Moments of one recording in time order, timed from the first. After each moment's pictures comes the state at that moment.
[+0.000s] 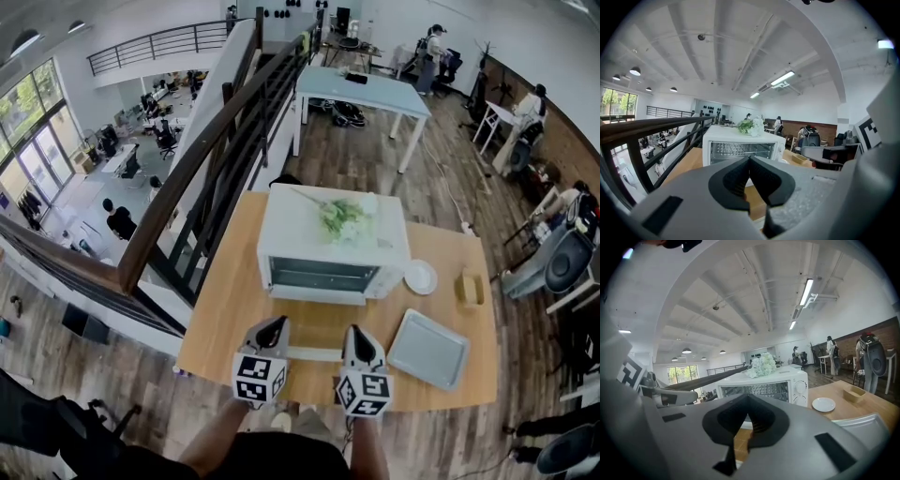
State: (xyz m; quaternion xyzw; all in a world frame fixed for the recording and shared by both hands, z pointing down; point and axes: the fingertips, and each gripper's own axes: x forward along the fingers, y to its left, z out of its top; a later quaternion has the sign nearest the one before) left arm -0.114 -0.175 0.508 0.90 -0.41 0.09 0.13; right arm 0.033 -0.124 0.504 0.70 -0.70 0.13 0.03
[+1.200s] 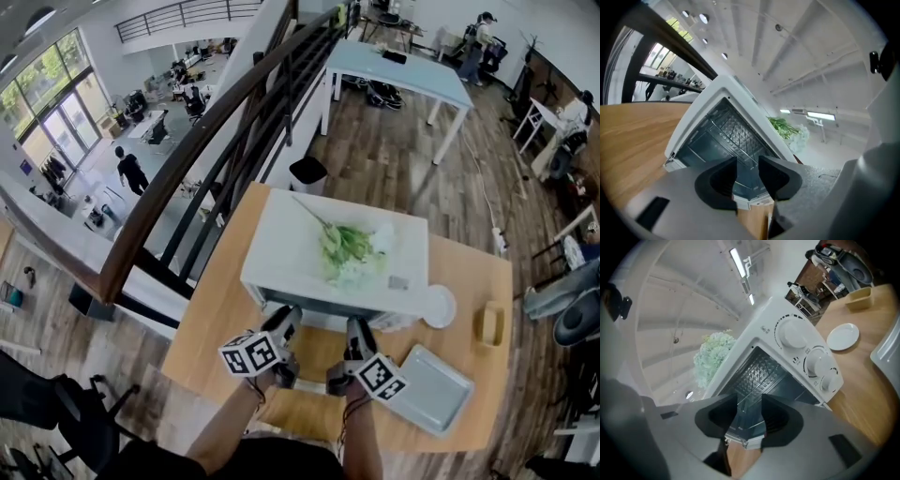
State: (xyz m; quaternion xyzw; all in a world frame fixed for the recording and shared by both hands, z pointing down) left arm -0.044 -0.327 0.598 0.79 -0.42 -0.07 0.45; right arm 0.121 -0.285 0.601 0.60 -0.63 0.43 -0.23
